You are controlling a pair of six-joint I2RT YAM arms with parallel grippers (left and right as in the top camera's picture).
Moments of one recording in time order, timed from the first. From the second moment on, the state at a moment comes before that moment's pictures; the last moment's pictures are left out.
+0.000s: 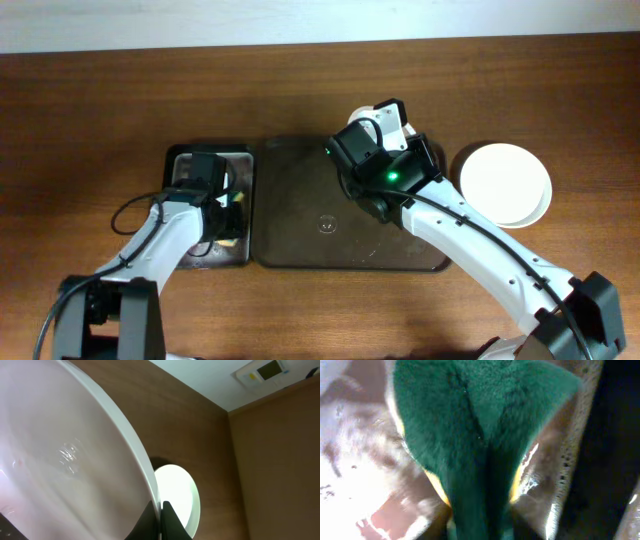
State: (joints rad) left arm -0.13 1.62 0.88 -0.62 -0.05 -0.21; right arm 0.64 1.63 1.35 -0.88 0.96 0.21
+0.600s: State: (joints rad) left arm -0.12 1.70 0.91 -0.46 -0.08 -0.21; right arm 0.64 1.63 1.35 -0.87 0.97 0.21
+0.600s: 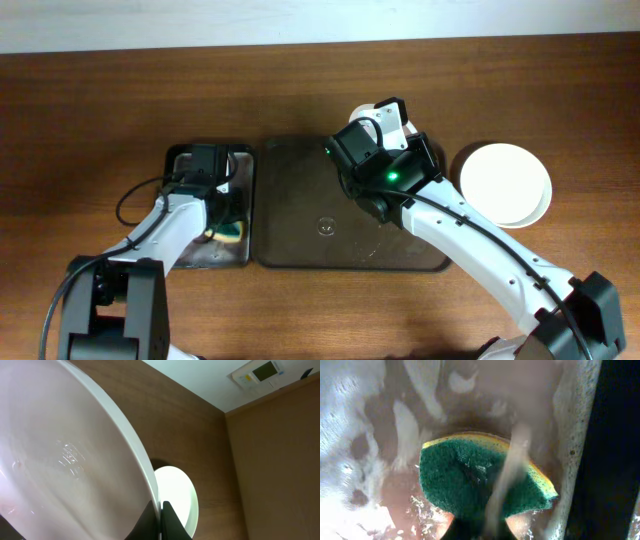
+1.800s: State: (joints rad) left arm -0.12 1.56 0.95 -0.74 0.00 -0.21; right arm -0.40 1.56 1.36 -0.97 0.17 0.34
